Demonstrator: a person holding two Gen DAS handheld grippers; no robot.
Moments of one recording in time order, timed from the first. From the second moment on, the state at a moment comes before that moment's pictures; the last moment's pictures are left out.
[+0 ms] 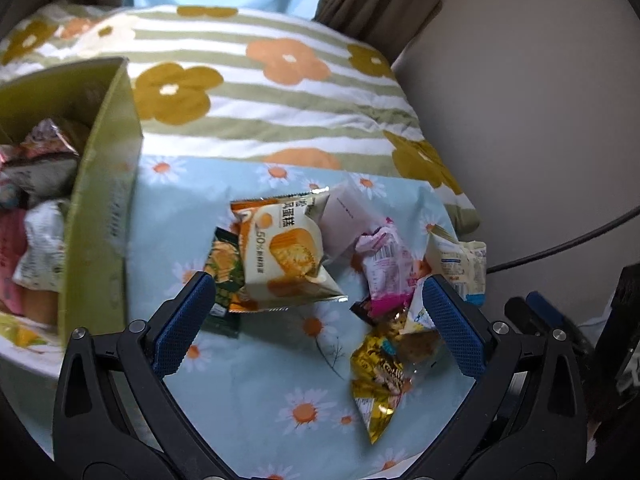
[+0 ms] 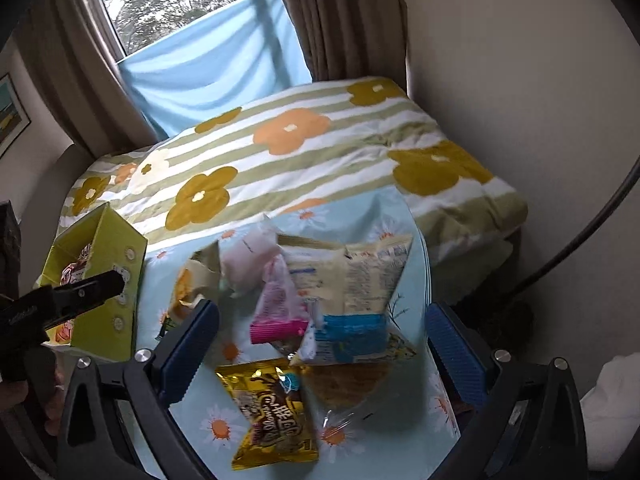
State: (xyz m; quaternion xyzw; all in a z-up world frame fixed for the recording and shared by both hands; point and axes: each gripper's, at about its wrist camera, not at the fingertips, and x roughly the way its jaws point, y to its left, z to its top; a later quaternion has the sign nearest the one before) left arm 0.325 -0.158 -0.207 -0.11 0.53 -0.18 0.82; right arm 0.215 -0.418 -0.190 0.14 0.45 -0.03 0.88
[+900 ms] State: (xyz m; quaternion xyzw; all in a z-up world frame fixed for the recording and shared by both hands) left arm 0.403 -0.176 -0.312 -0.08 0.62 -0.20 0.75; right arm 0.254 -0.428 -0.254 0.14 0.50 -0.08 0.85
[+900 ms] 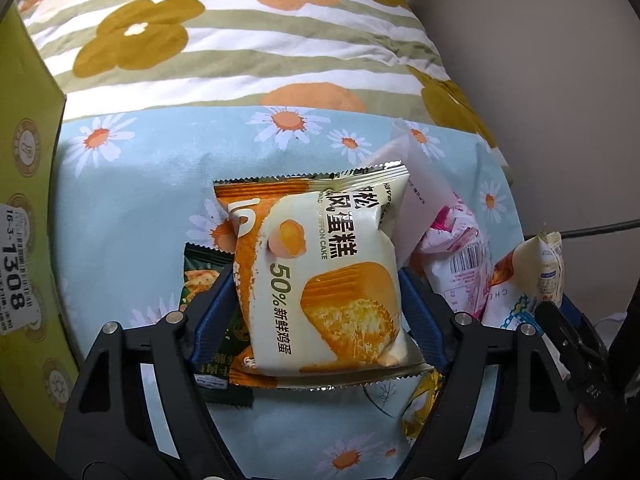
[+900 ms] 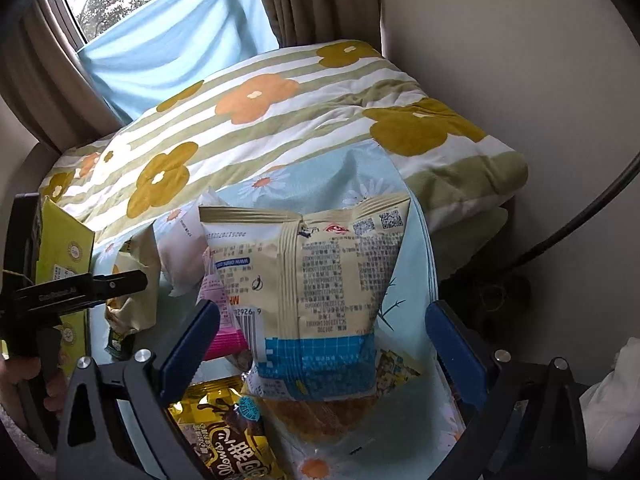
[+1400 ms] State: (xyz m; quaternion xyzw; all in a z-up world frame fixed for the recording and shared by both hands) left arm 0.390 -0.181 -0.295 -0.05 0.60 -0.20 0.77; right arm 0.250 -0.427 -0.262 0.13 0.50 -0.09 0.85
